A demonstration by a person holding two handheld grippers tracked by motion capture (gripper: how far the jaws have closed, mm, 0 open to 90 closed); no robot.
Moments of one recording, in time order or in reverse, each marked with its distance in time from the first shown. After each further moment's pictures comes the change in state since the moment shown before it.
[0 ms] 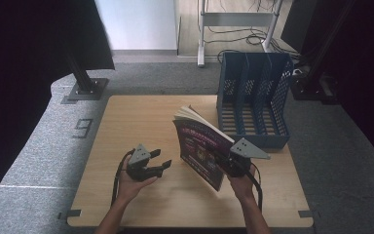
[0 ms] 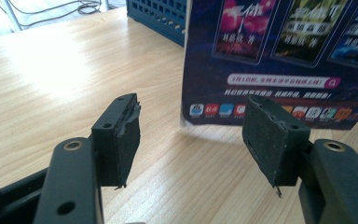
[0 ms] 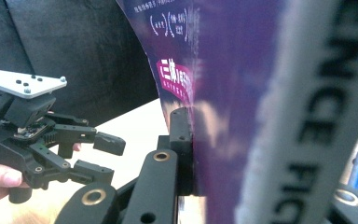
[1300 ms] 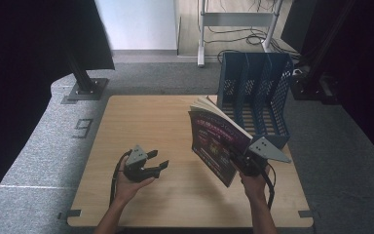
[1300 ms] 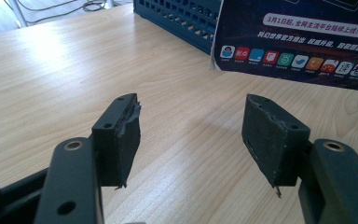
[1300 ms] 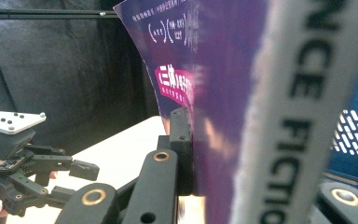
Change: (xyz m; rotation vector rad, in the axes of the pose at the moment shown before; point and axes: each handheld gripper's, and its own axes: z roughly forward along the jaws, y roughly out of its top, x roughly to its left) left arm 0.003 -0.004 -0.007 0.001 0.015 -0.012; right arm -0.012 0.018 -0.032 -0.103 -0.085 0.010
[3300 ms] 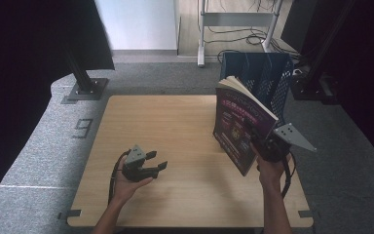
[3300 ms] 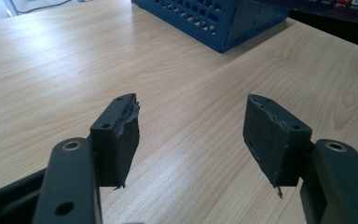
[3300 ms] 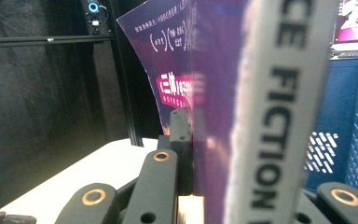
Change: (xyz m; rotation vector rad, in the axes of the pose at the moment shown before) left arm 0.006 -0.003 0.000 0.026 -0.020 -0.011; right arm -0.041 0.037 -0.015 -0.072 -0.182 0.036
